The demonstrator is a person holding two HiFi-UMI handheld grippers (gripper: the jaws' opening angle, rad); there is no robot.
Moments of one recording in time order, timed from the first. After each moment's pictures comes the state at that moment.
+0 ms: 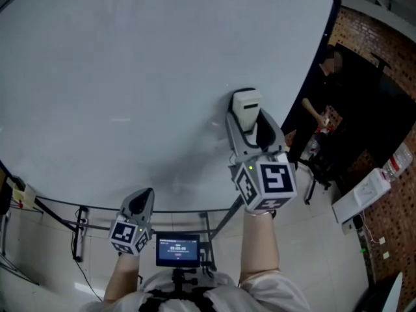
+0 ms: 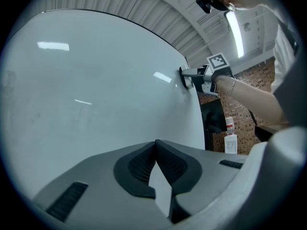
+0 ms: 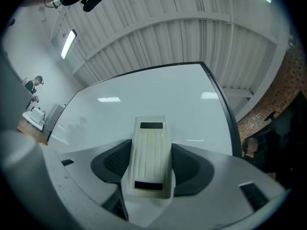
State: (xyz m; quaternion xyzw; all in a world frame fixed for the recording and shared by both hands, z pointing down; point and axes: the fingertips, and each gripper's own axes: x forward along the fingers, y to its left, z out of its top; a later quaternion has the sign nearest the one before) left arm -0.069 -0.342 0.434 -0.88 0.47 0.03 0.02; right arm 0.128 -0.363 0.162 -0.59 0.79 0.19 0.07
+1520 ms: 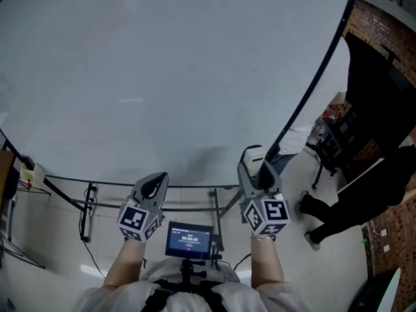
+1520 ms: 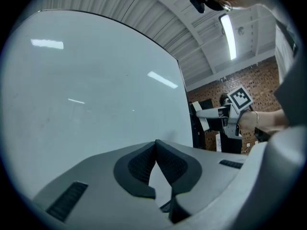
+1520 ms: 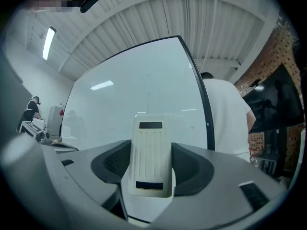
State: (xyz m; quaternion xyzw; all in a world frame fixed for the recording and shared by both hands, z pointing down) left arm -0.071 -0.302 0.431 -0.90 0.43 0.02 0.02; right arm 0.151 -0.300 0.363 -0.61 0.79 0.02 0.01
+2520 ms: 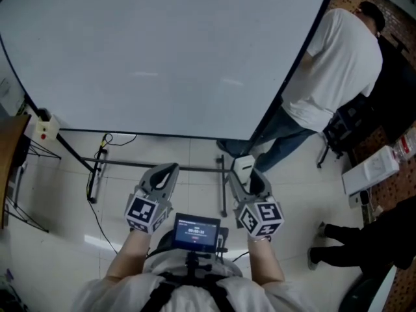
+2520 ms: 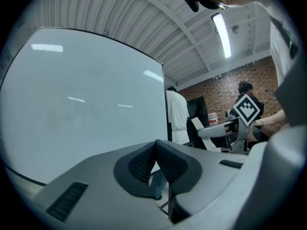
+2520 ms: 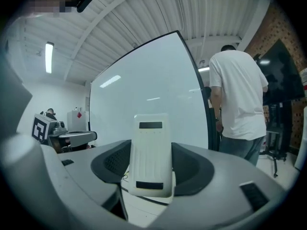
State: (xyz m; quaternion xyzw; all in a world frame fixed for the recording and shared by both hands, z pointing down) left arm -0.057 -0.147 0.456 -0.90 0.44 -0.01 0.01; right arm 0.123 -0.141 0.461 -0.55 0.83 -0.08 -0.02
